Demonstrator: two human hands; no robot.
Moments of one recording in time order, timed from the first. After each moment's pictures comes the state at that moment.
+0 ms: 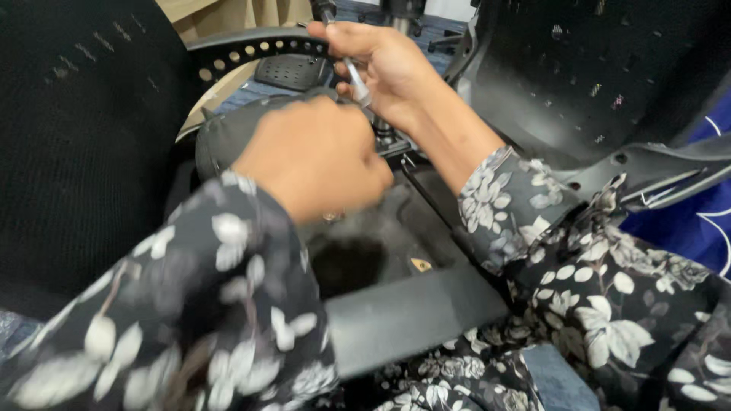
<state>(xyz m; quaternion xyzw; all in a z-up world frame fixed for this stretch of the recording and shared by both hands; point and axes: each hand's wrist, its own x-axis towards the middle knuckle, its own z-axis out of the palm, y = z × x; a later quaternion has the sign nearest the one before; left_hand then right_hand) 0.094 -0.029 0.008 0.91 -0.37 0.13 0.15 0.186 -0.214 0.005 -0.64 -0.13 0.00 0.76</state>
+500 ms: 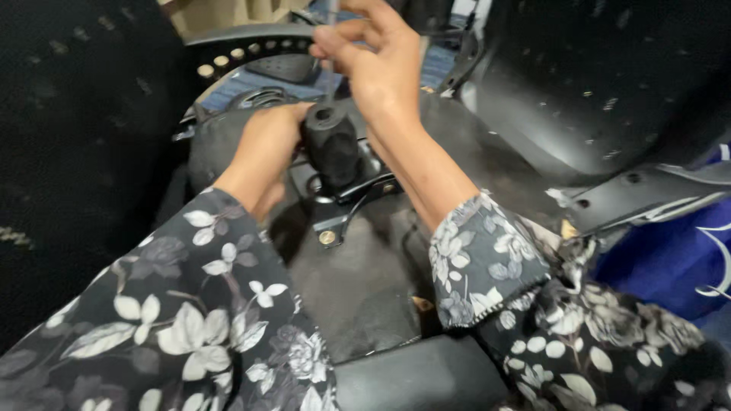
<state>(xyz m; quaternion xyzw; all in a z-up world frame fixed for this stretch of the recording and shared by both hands) 0.238 -0.040 -0.084 0.62 -0.11 -0.10 0.77 0.206 -0.180 -0.013 -0.67 -0.17 -0.34 0.64</state>
